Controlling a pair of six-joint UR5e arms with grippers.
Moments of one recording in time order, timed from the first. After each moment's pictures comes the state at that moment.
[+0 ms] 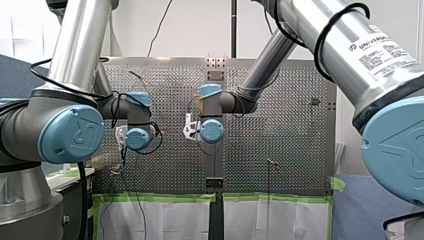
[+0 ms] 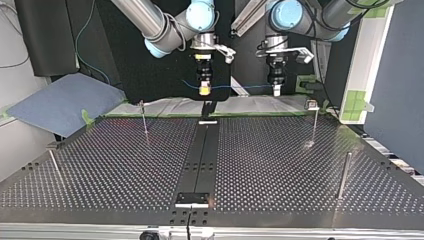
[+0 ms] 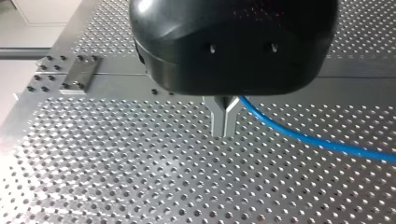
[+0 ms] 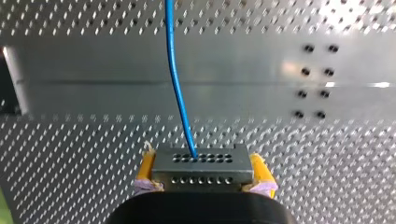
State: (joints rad) left arm -0.24 -1.82 -2.37 -1.99 -1.87 -1.64; right arm 2.52 -0.93 1.62 -0.62 2.08 1.63
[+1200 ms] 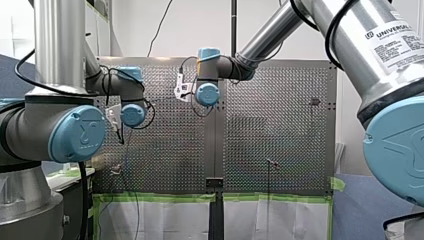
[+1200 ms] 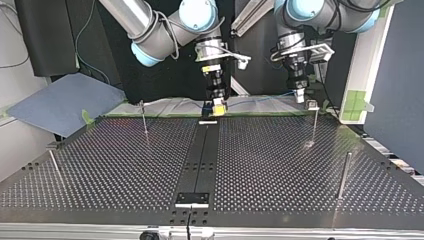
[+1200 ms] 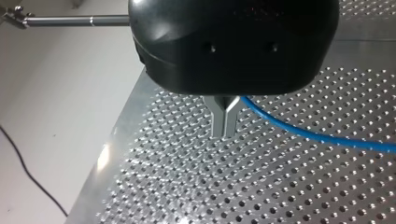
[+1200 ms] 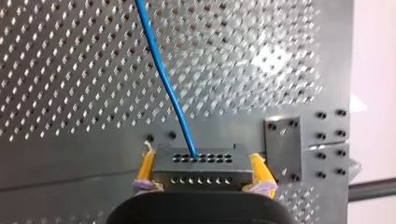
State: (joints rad) left arm -0.18 -1.55 -2.37 -2.14 -1.94 -1.82; right arm 2.53 -1.06 1.47 -0.54 1.92 1.63
